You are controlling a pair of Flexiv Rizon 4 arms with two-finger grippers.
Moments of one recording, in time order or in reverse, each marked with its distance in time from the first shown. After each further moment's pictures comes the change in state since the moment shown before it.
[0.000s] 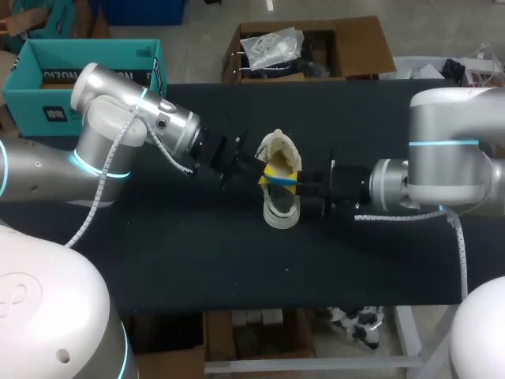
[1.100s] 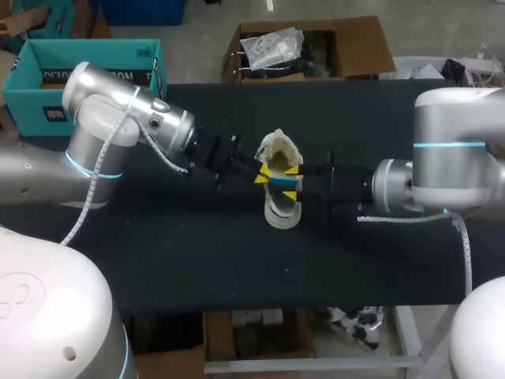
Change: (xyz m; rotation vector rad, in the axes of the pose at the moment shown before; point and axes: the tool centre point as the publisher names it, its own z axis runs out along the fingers) left arm 0.002 -0.013 -0.011 0.001 -0.010 0.022; right arm -0.003 -0.019 -0.011 0.004 0.009 -0.073
